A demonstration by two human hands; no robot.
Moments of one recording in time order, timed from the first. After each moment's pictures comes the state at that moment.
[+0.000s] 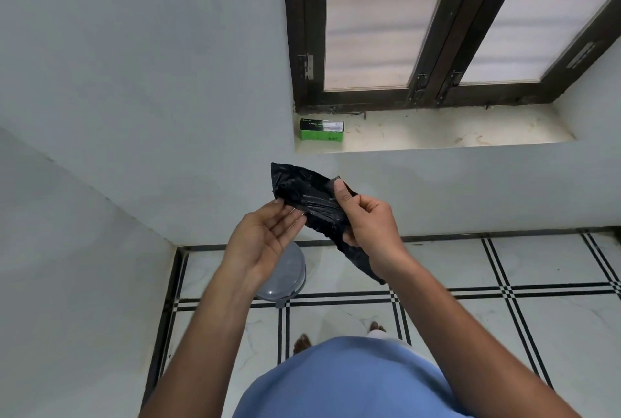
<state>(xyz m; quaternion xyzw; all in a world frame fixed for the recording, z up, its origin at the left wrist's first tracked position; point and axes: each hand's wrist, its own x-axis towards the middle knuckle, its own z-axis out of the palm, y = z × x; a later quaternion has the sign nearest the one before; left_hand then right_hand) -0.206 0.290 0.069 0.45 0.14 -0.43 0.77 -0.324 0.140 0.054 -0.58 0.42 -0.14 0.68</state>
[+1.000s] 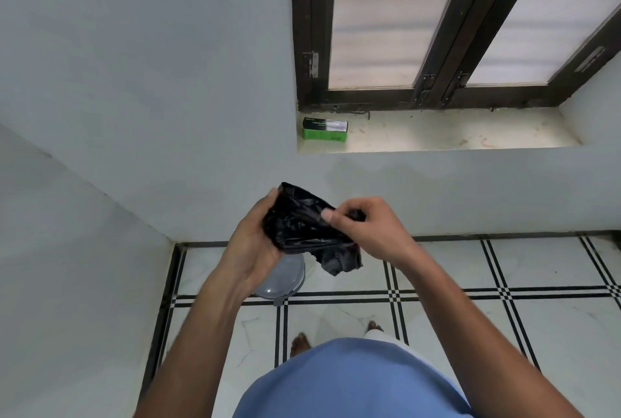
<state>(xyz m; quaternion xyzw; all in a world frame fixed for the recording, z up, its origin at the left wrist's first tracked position) -0.191 0.302 0.057 0.51 0.00 -0.49 0.71 -0.324 0.118 0.054 -0.76 0.32 -0.05 0.57</state>
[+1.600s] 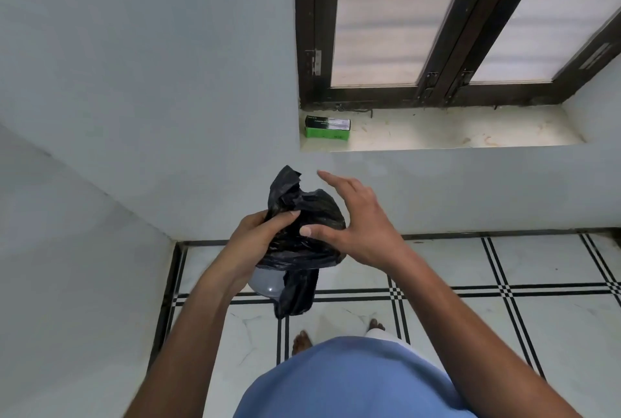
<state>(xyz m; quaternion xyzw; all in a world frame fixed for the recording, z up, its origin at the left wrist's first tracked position) -0.179 0.313 0.071 0.70 -0.07 -0.45 0.56 -0.307 0.136 0.060 -0.88 0.24 -0.03 0.41</state>
